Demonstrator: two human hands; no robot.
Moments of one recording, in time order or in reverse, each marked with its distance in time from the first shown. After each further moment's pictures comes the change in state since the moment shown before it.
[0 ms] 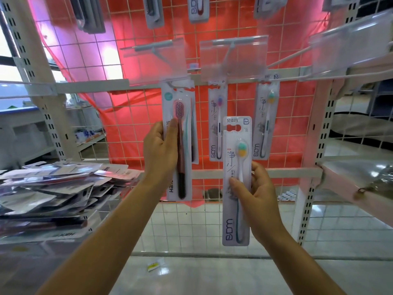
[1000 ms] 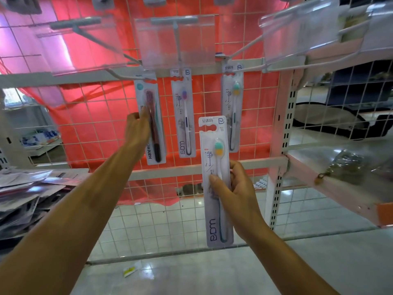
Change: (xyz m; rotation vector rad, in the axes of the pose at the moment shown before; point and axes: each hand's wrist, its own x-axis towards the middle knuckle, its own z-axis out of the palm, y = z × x) left_hand 0.087 -0.069 0.057 0.213 -0.056 -0.331; right_hand 0.005 0.008 -0.027 -0.047 0.009 0.092
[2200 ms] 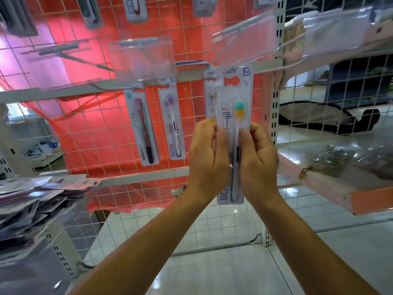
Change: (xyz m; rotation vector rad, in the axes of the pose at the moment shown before) left_hand -0.202 0.064 0.070 -0.222 -0.185 0.712; right_hand 0.012 -0.056 -0.042 0.068 0.250 -0.401
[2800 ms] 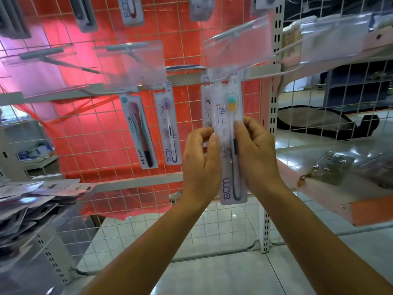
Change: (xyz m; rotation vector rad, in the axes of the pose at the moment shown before) left_hand 0.002 -0.008 0.006 -0.089 0.027 -0.221; right_hand 0.039 0.008 -0.007 -0.124 -0.044 0.134
